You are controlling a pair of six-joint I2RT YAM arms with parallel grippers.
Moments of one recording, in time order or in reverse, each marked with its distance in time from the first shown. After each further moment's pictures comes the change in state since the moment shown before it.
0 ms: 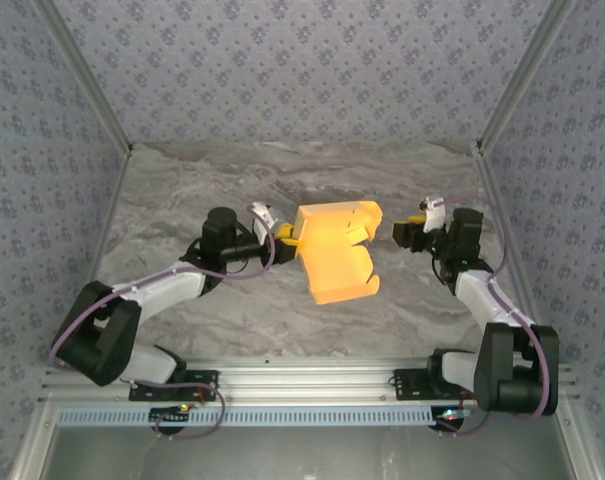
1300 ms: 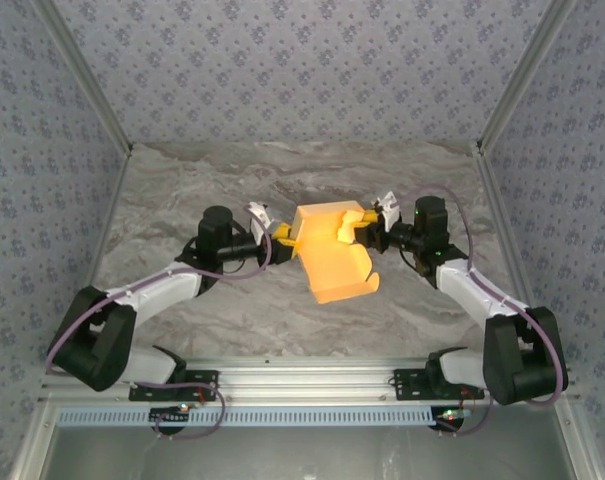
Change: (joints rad) left arm 0.013 -0.027 0.000 -0.031 0.027 0.014; right arm 0.298 0.056 0.069 0.090 -0.096 -0.096
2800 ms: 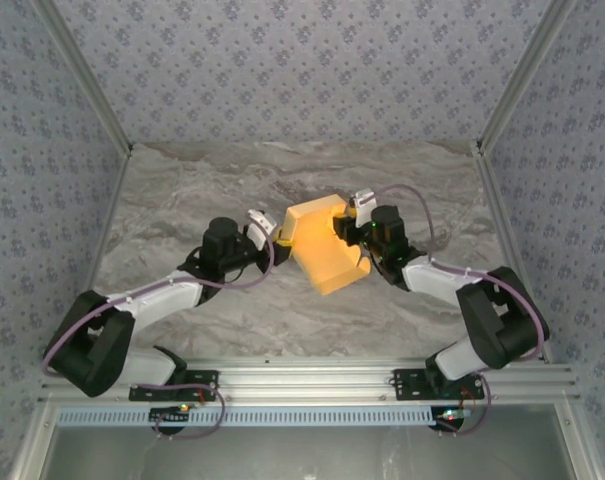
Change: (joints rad) left arm -0.050 -0.026 -0.069 -0.018 -0.340 0.026; right arm 0.235 0.203 -0.002 0.253 0.602 0.214
